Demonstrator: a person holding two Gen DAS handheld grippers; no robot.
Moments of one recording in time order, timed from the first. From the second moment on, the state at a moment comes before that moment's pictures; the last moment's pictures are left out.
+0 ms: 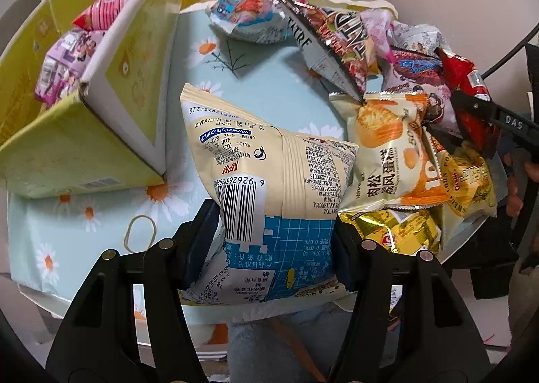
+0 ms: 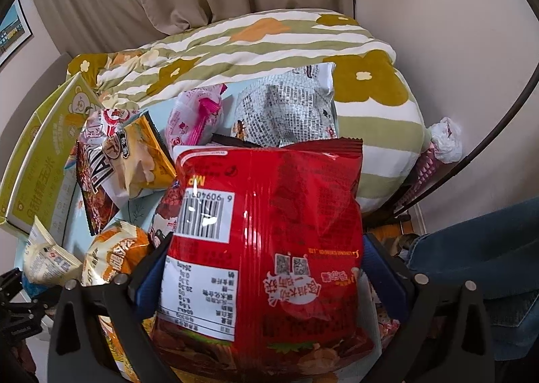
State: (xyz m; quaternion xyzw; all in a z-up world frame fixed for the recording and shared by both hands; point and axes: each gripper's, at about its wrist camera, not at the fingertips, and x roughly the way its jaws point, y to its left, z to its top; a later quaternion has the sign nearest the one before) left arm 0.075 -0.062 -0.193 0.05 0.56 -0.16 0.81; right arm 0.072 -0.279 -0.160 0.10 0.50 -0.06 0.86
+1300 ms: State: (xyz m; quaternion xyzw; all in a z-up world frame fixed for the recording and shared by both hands) left arm 0.119 0.027 -0.023 0.00 0.43 -0.15 0.89; right arm 0.097 -0.154 -0.008 0.08 0.39 0.09 0.91
